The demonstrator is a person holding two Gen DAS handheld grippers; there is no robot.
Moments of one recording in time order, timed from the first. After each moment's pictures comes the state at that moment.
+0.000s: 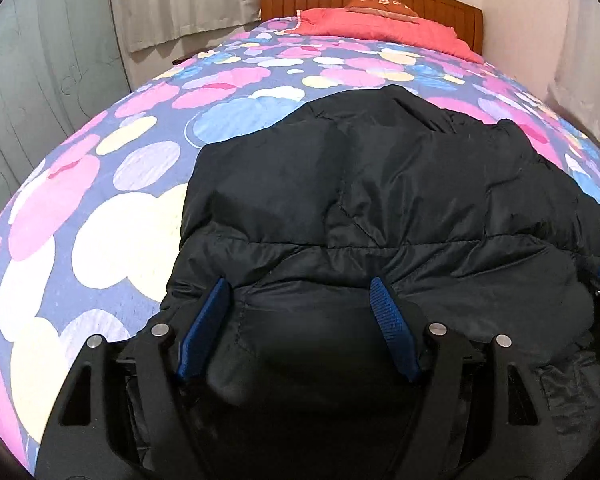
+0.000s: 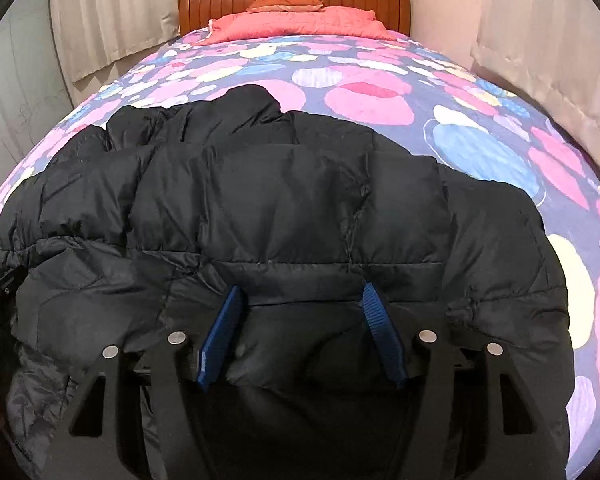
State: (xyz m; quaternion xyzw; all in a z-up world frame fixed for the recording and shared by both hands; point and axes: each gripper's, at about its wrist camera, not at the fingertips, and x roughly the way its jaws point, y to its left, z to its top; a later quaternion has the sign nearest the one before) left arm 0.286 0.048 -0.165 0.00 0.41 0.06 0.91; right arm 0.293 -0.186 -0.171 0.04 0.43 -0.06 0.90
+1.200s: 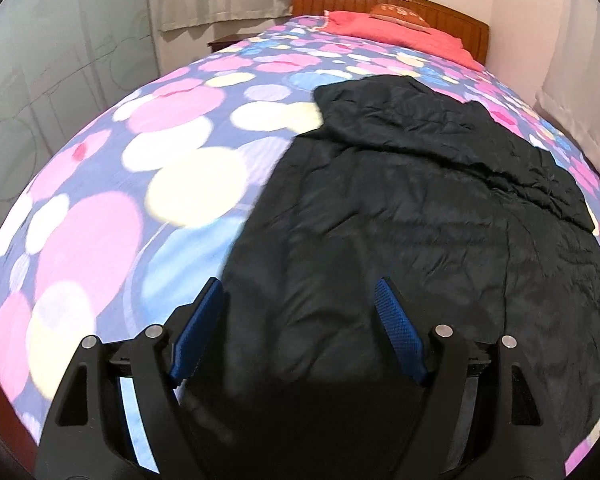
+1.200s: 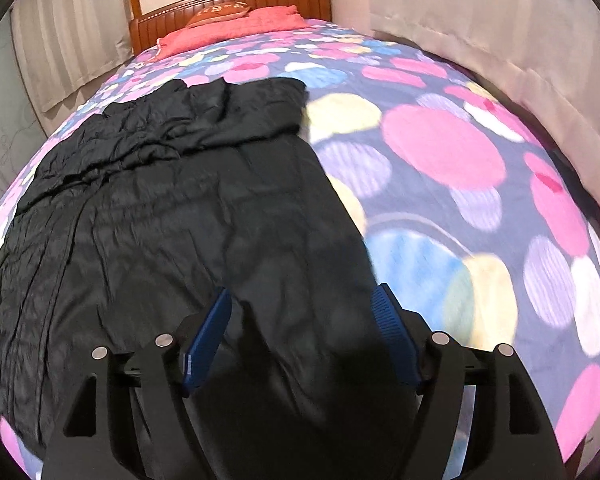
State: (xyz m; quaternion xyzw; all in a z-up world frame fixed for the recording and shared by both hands) left arm 0.055 0.125 -0.130 -0.05 0.42 0.07 0.90; right arm 0.018 -0.279 -0.150 0.10 0.44 -0.13 0.88
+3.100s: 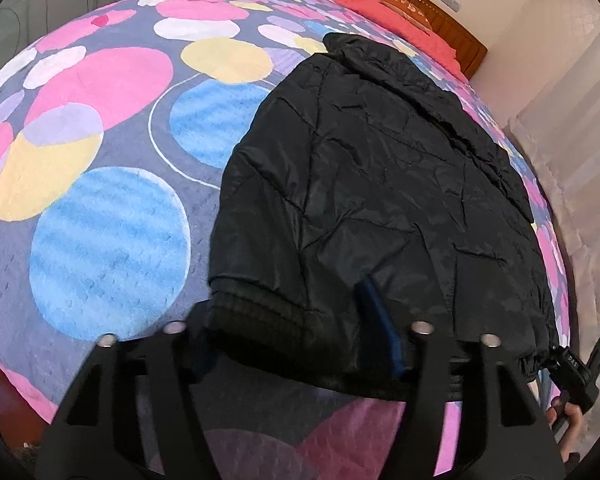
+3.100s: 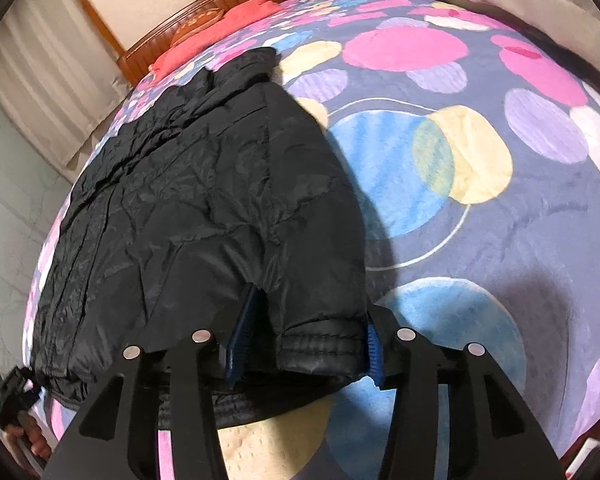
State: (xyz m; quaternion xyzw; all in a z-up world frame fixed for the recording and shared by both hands) left arm -0.033 0.152 -0.164 -0.21 0.46 -0.01 0.86; right arm -0.056 -0.293 -0.181 0.24 0.44 -0.08 0.86
